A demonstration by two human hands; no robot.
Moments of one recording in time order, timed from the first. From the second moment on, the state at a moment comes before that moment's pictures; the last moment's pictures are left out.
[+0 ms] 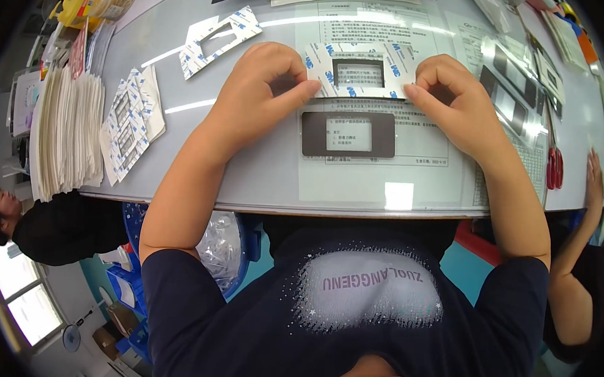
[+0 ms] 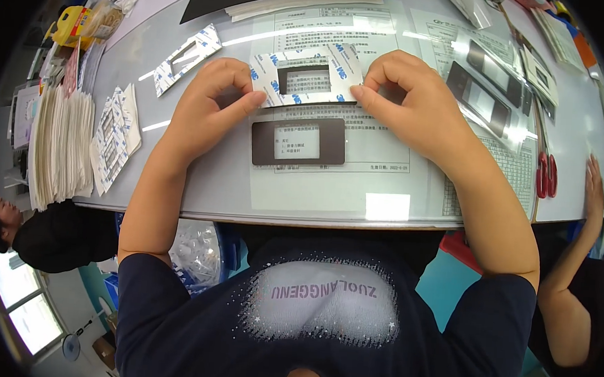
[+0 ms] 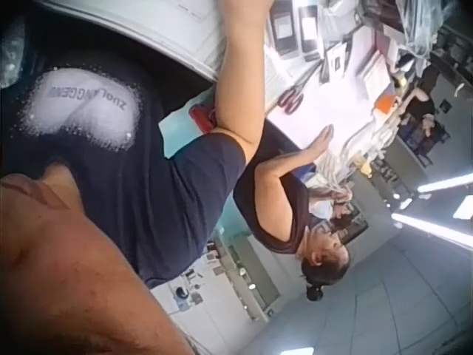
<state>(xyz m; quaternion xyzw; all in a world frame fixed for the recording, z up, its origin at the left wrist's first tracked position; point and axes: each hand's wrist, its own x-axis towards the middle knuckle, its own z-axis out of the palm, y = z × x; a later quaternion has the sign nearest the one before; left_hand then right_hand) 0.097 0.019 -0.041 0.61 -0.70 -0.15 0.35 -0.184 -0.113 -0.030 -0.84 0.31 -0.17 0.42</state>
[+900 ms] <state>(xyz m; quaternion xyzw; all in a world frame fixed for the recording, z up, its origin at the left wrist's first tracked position) 0.102 0.013 -0.040 0.62 -0.72 -0.19 0.27 -0.173 -0.120 -0.030 -0.91 0.25 -0.16 0.29</state>
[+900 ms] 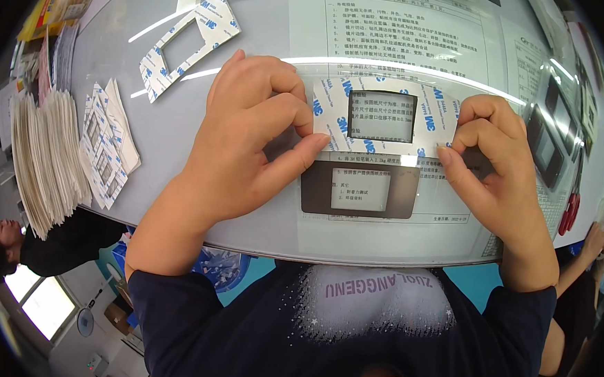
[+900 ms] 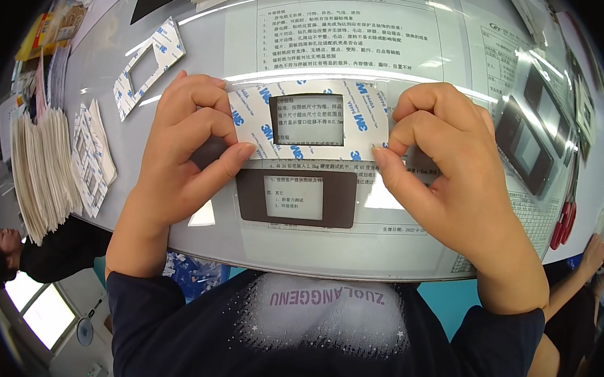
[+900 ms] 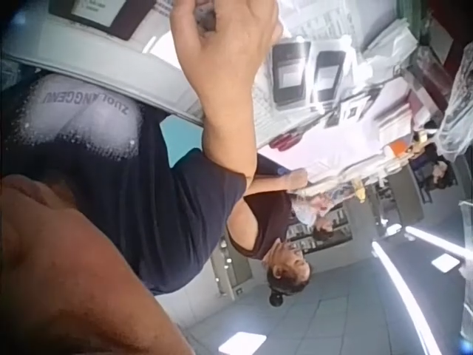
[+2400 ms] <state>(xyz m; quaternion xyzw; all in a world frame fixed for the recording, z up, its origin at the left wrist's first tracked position) 0.091 0.017 -0.028 0.64 -0.76 -0.04 0.11 -0.175 -0.120 -0.030 -0.97 0.20 -0.11 0.13</state>
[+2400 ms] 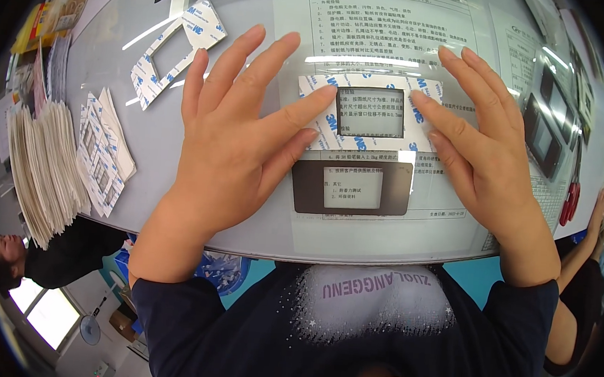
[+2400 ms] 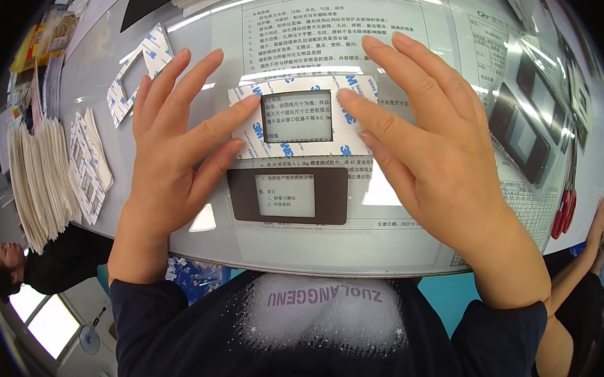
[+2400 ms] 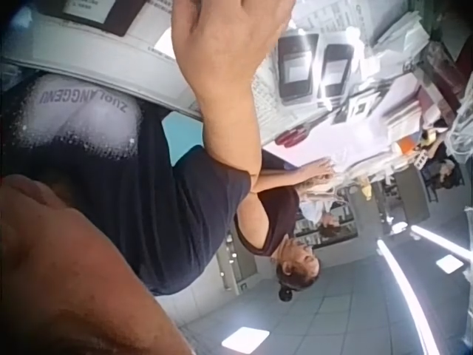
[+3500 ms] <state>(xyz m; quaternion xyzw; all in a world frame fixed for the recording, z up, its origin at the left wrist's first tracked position) 0.073 0.016 -0.033 0.65 -0.75 0.08 0.11 -0.173 -0.109 -0.041 -0.97 0.21 -0.14 0.04</state>
